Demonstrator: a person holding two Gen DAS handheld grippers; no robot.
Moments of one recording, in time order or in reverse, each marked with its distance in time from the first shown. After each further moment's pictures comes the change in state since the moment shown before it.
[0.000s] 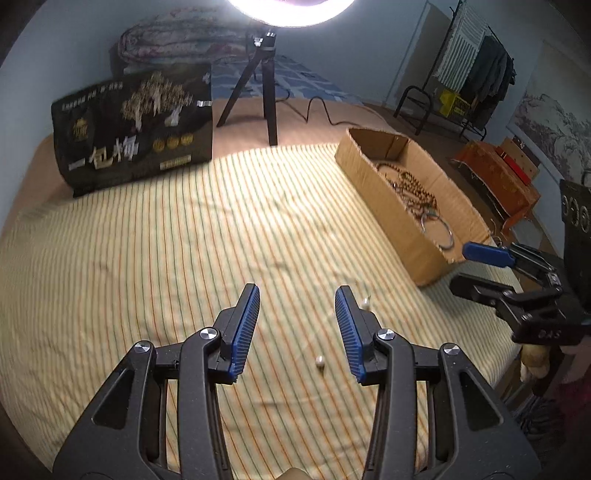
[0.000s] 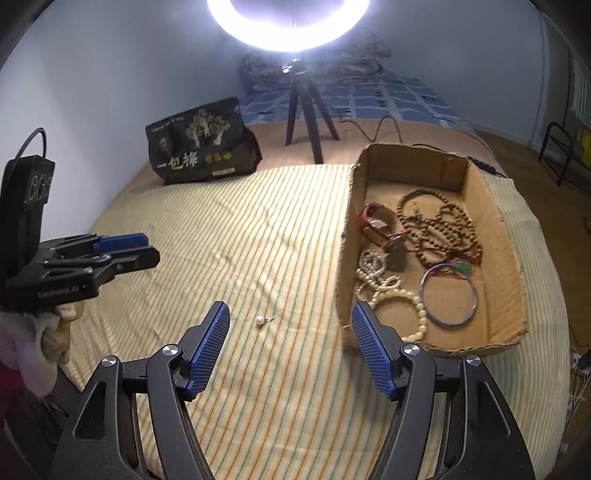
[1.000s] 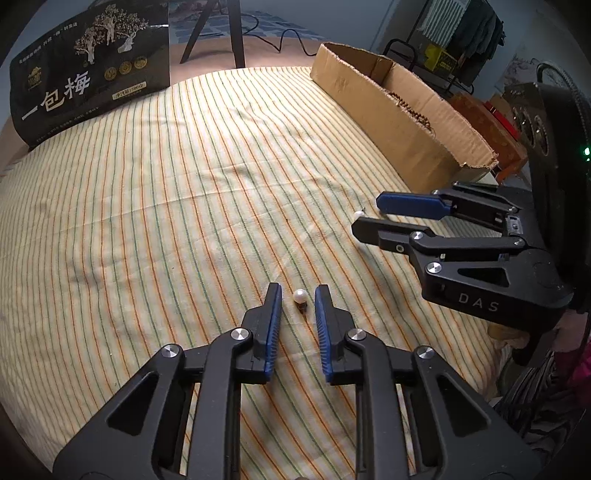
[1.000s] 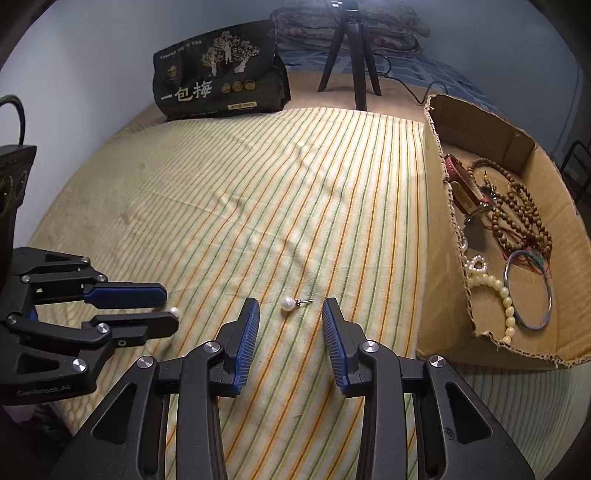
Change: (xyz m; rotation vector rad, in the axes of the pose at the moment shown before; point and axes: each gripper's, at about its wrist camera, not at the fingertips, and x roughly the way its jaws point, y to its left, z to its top) left arm 0.056 -0.018 -0.047 0.075 0.163 -0.049; right arm 0.082 0.036 -0.022 -0.118 0.113 -0.018
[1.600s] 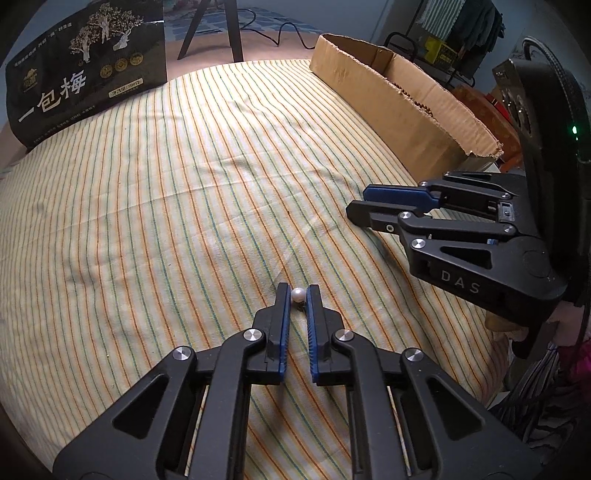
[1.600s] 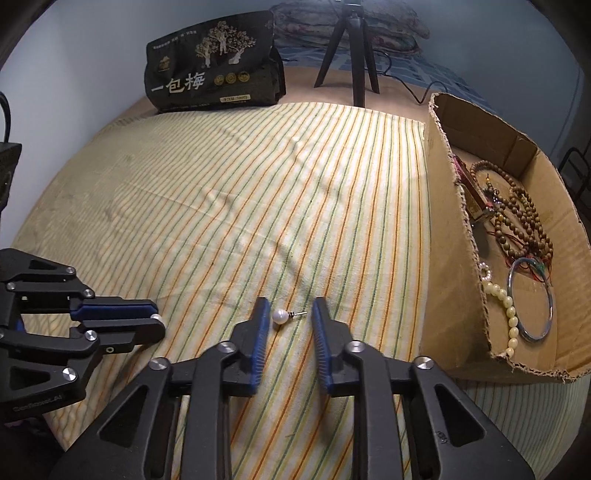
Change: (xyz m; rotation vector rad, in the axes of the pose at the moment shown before) left arm 0.008 0.000 0.000 0.020 0.013 0.019; right arm 0.016 0.004 0.004 -0.015 0.010 -0.034
